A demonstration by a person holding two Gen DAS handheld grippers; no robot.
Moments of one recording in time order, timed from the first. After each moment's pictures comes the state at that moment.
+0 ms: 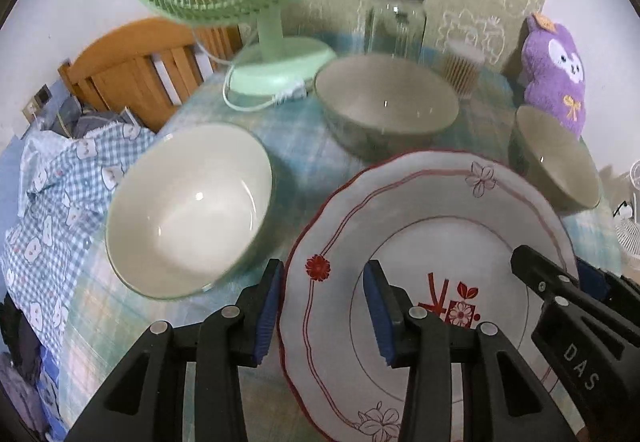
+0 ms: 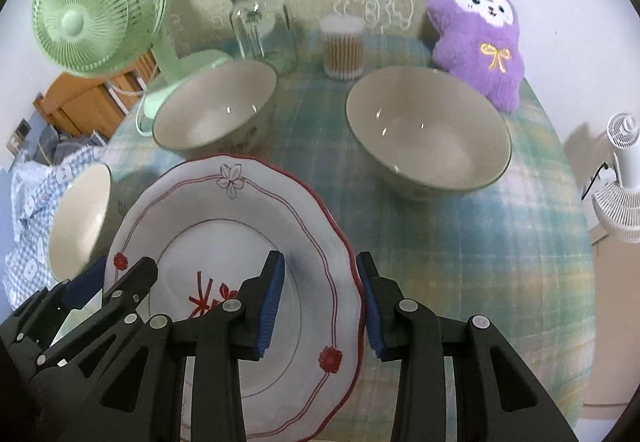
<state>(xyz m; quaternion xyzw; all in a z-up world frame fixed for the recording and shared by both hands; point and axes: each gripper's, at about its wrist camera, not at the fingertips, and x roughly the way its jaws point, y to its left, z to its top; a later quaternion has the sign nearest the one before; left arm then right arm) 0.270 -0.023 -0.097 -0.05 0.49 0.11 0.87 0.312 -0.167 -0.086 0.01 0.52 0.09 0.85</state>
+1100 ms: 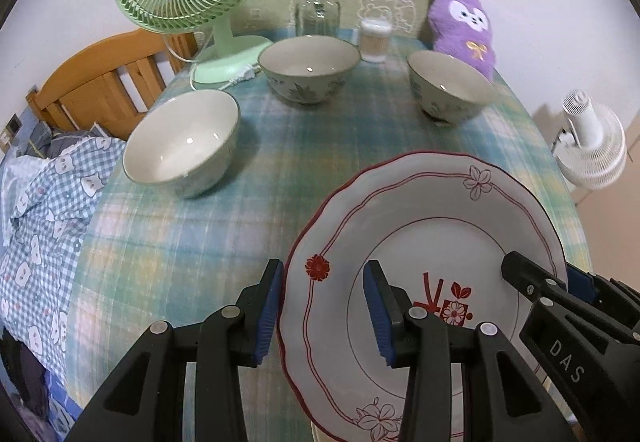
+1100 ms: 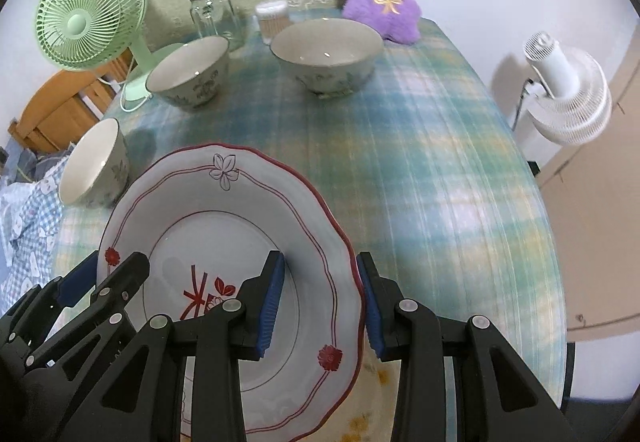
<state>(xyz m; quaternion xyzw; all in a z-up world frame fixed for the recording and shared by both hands) 0.164 -0.054 -0.074 -0.01 0.49 0.00 0.87 0.181 -0.201 -0.057 0.05 0.54 -0.01 0.84</state>
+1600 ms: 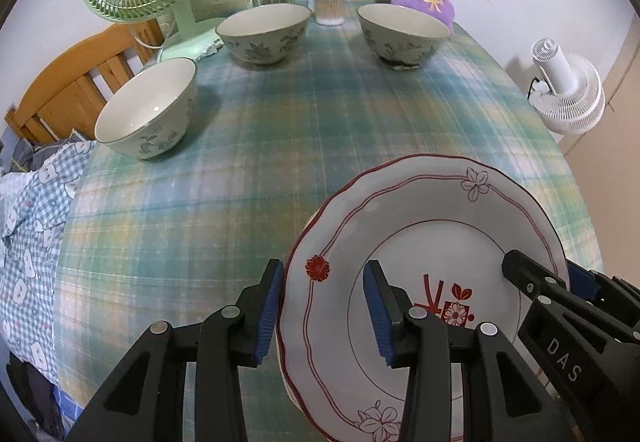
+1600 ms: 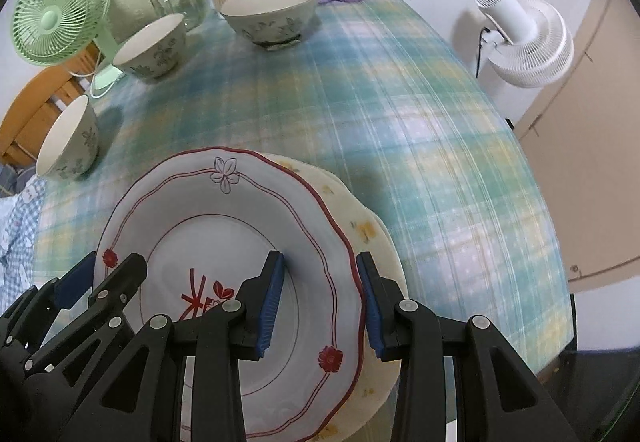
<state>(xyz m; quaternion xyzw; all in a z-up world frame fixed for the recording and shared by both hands) 0.129 -0.076 -0.101 0.03 0.51 -0.04 0.86 0.123 -0.220 -0.080 0.08 0.56 -0.07 0.82</state>
